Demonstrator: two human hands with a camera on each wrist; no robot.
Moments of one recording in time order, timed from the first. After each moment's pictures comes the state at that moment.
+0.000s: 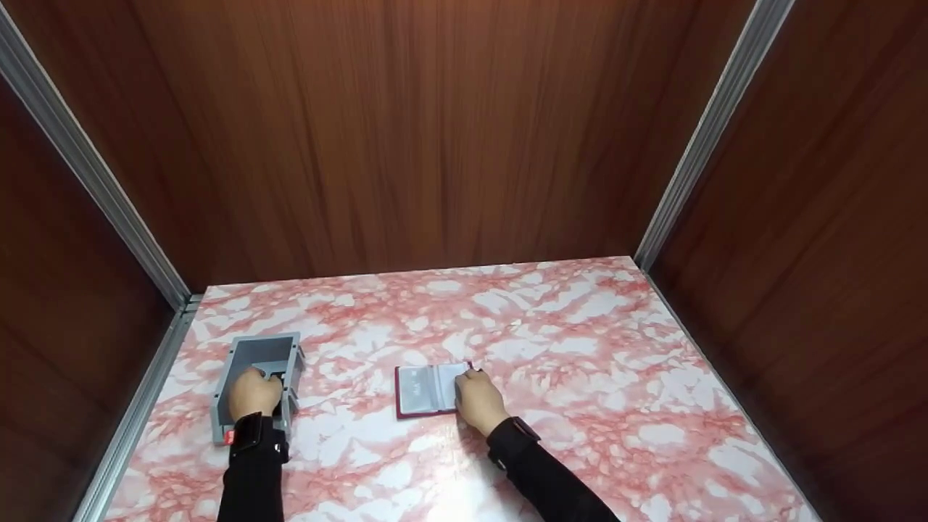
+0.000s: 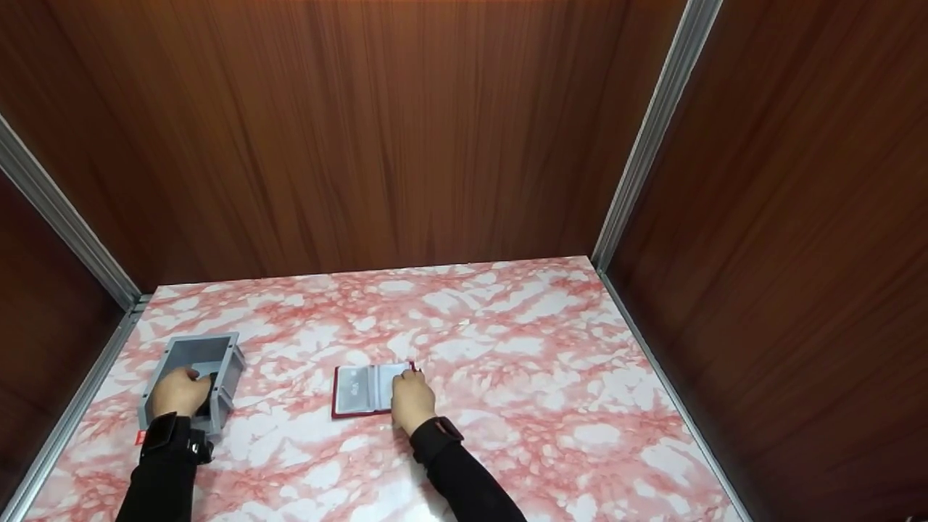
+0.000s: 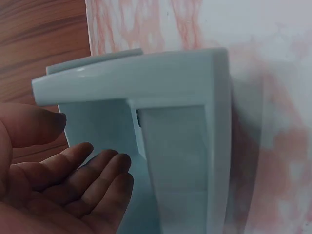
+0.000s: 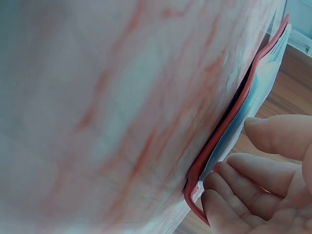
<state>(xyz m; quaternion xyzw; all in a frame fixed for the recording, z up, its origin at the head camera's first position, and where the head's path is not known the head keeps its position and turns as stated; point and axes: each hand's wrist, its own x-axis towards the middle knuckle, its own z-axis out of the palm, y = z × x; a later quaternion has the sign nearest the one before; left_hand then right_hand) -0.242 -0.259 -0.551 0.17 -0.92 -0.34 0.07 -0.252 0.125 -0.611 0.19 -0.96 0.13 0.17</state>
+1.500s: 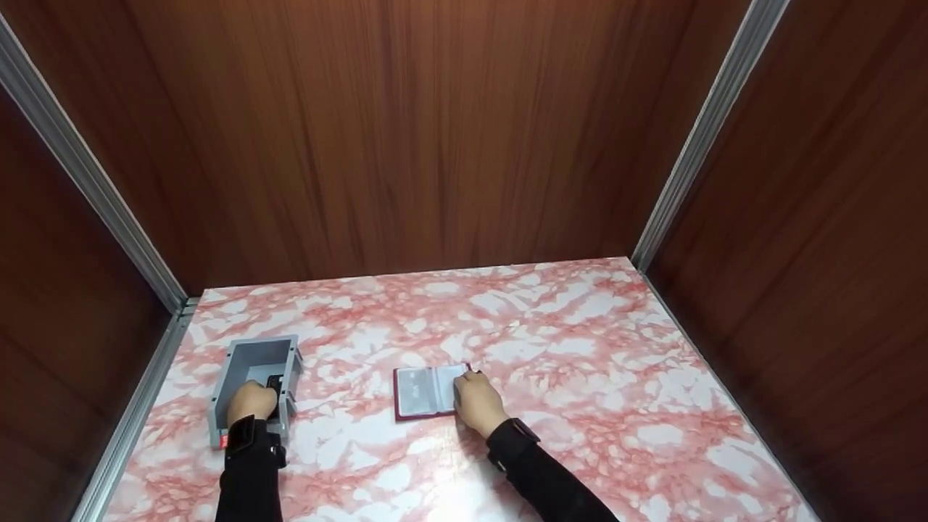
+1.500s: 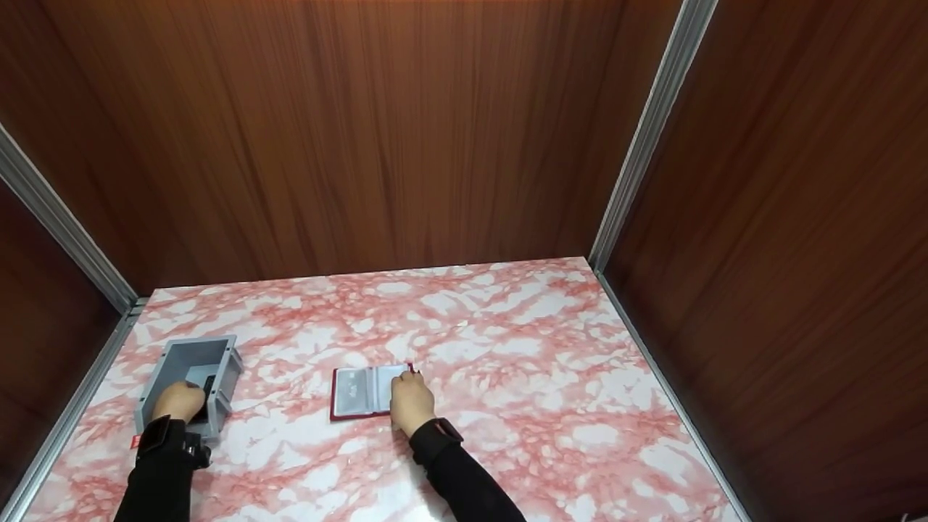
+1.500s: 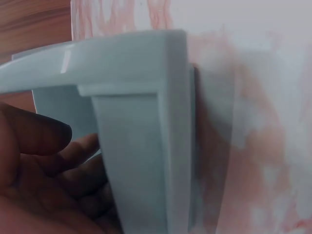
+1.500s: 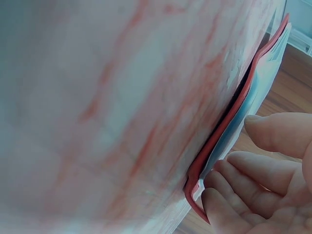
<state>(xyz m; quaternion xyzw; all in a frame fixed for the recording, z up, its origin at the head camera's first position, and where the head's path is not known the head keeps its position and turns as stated) -0.244 -0.270 -0.555 0.16 -0.92 -0.36 -0.04 -0.252 0.127 -0.610 0.20 -0.95 0.13 0.17</state>
